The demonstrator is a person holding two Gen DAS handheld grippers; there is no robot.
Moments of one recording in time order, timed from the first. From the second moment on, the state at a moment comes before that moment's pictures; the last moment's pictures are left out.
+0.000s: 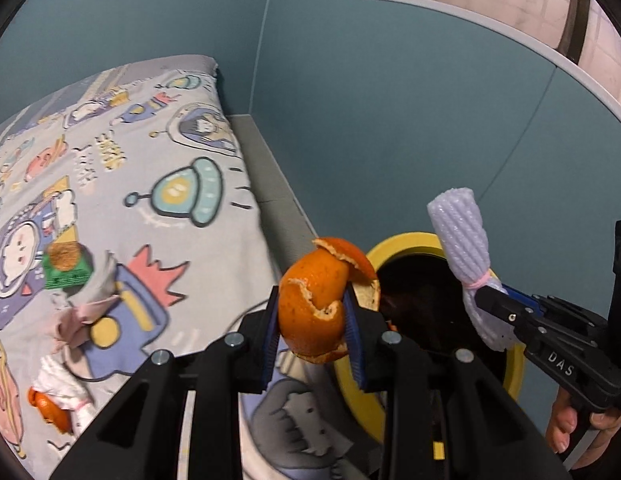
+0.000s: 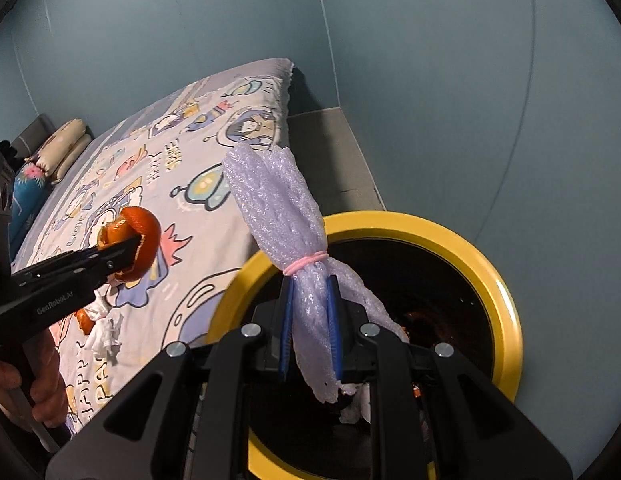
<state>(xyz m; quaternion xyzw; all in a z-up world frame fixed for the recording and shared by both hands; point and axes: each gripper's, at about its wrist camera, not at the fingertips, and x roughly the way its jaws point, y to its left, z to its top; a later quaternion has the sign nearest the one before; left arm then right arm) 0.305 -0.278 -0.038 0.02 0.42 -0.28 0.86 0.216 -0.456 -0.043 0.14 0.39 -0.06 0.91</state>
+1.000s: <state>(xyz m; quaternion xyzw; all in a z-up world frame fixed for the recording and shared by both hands) 0.297 -0.336 -0.085 0.00 0.46 -0.33 0.82 0.192 -0.507 -0.071 0.21 0.40 -0.12 0.88</state>
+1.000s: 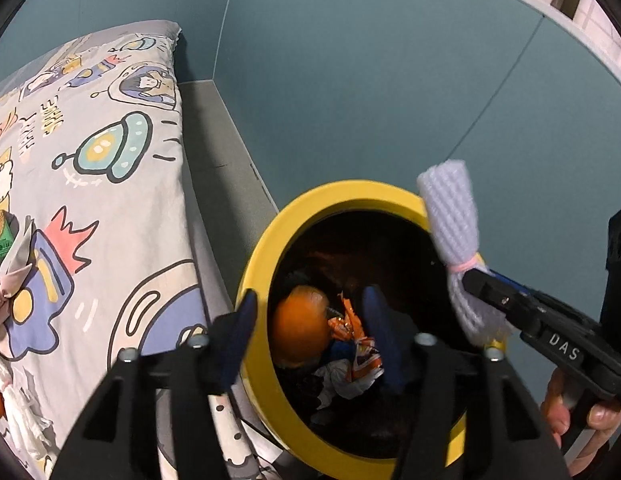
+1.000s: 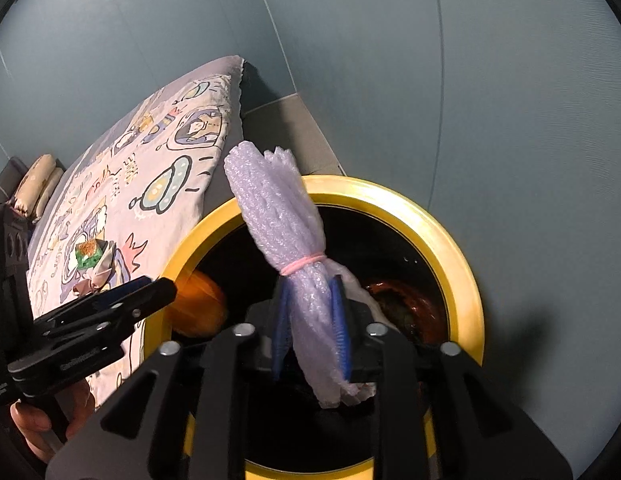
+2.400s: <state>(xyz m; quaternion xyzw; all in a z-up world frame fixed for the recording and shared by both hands) 0.302 0.014 -0.117 -0.04 0.48 -0.03 0.88 0.255 -0.235 -0.059 0.07 0.43 0.13 0.89</state>
